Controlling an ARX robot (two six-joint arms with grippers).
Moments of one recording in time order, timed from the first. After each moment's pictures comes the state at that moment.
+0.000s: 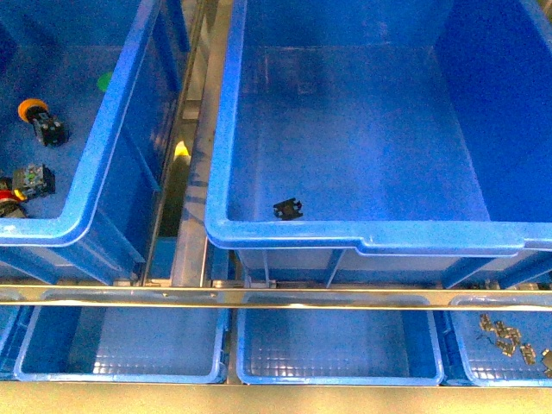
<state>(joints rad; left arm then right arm) 0.24 2.14 1.26 0.16 -0.05 -0.56 0.00 0.00 0.02 0.00 0.00 0.00</state>
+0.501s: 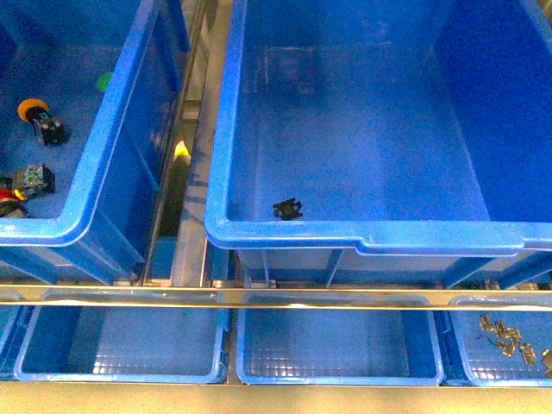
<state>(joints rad) 0.28 2.20 1.29 0.16 -0.03 -0.57 0.00 0.00 0.02 0.00 0.00 0.00</state>
